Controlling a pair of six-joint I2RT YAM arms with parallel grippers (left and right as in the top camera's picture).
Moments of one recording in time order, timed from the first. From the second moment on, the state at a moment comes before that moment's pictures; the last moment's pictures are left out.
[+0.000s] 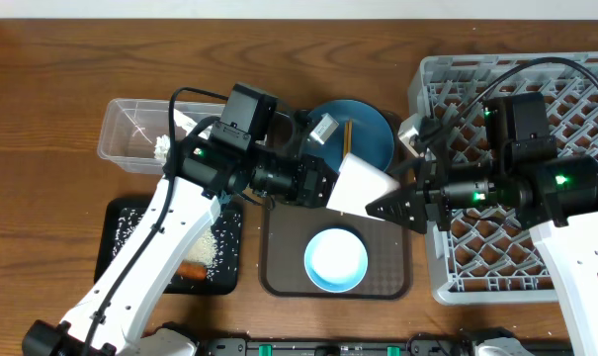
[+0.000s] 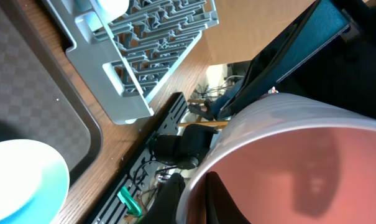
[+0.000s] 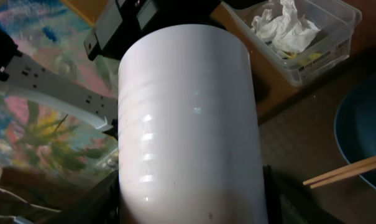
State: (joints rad) left arm -0.46 1.43 1.28 -0.87 1.08 -0.37; right arm 0.18 1.27 1.34 -1.16 -1.07 -0.37
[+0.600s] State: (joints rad) left arm -0.61 1.44 1.20 -0.96 0.93 -0.33; right arm 0.13 1.22 1.39 -1.04 -1.05 -0.23
